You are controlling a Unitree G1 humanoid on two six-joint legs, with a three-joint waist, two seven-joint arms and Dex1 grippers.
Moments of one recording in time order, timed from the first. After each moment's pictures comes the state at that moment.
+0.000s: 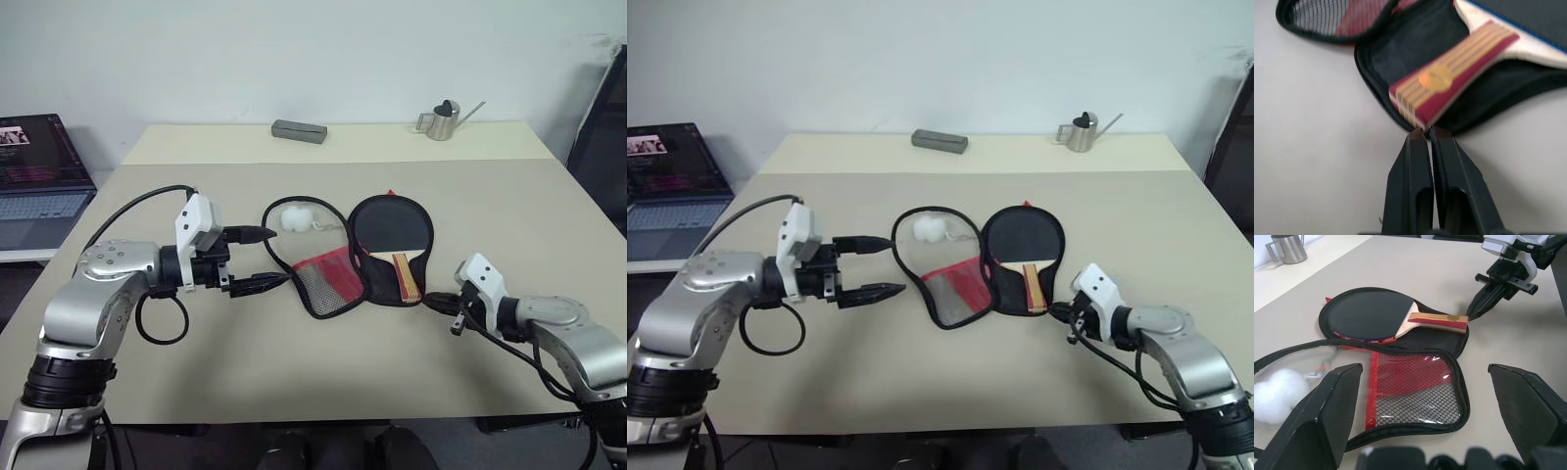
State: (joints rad) left arm -0.43 0.81 0.08 -0.16 -0.53 0.49 -1.15; right arm -0.24 -0.73 0.06 -0.23 0.33 0.63 0.83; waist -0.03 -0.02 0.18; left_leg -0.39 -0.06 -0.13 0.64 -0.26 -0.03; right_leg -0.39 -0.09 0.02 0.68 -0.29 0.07
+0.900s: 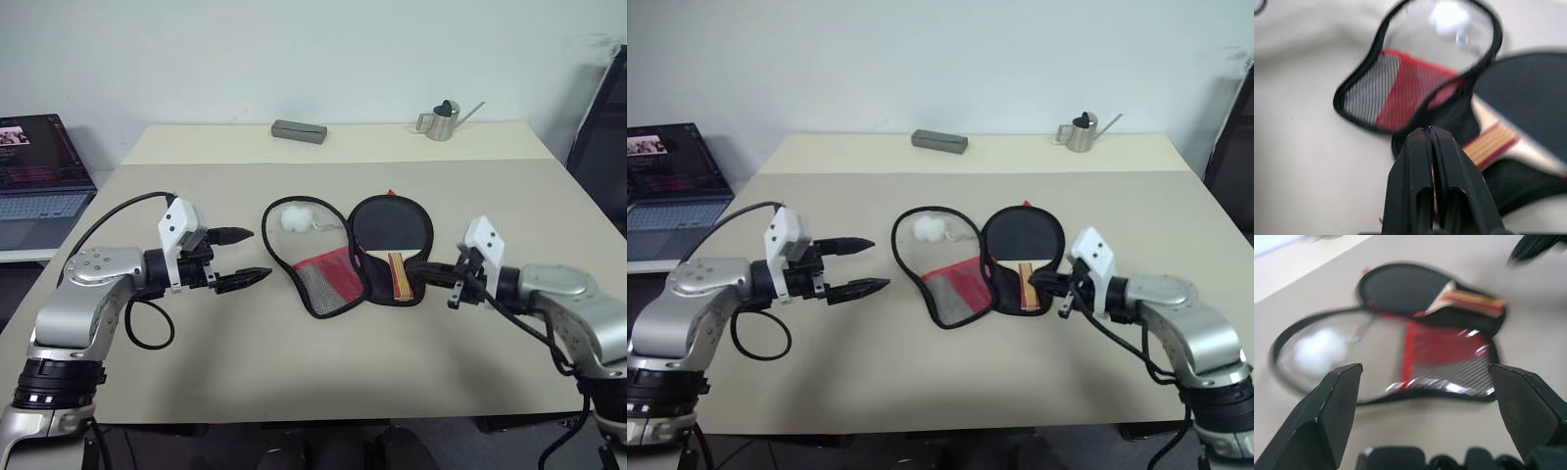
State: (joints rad) left arm -0.39 0.83 0.12 0.00 -0.45 0.41 -1.10; right arm -0.42 -0.75 -0.02 -0.32 0.47 0.73 0.88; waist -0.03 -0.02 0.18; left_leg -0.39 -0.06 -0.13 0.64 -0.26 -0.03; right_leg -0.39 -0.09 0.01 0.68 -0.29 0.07
